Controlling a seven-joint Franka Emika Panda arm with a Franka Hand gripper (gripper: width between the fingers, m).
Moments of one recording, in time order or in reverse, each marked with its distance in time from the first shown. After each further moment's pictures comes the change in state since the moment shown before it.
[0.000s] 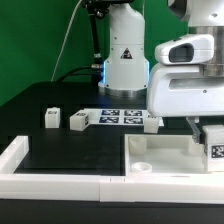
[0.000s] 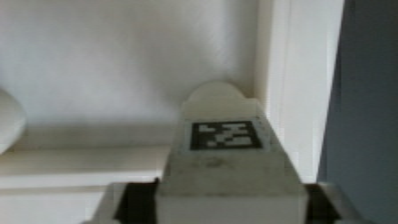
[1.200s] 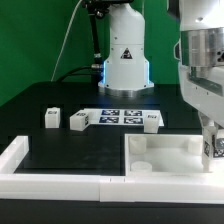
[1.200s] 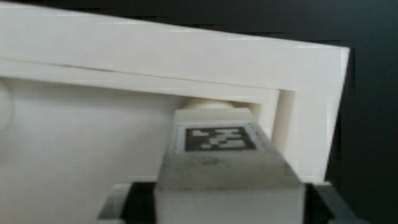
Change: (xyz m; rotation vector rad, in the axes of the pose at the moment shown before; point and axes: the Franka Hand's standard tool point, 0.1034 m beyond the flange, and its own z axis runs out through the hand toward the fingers) arm -0.006 -0.001 0.002 0.063 -0.032 1.460
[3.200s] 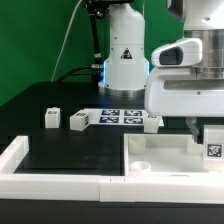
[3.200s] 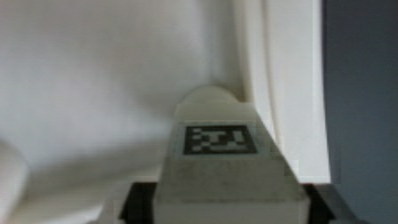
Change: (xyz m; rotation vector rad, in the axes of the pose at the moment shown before) arm 0.000 0.000 0.001 -0.050 0.004 -1.069
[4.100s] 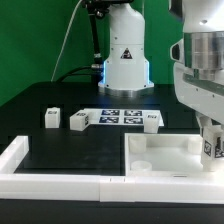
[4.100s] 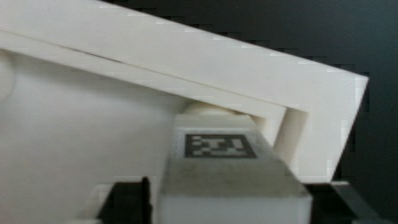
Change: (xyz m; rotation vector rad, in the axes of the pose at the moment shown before) arm -0.002 -0.002 0.001 0.017 -0.022 0.902
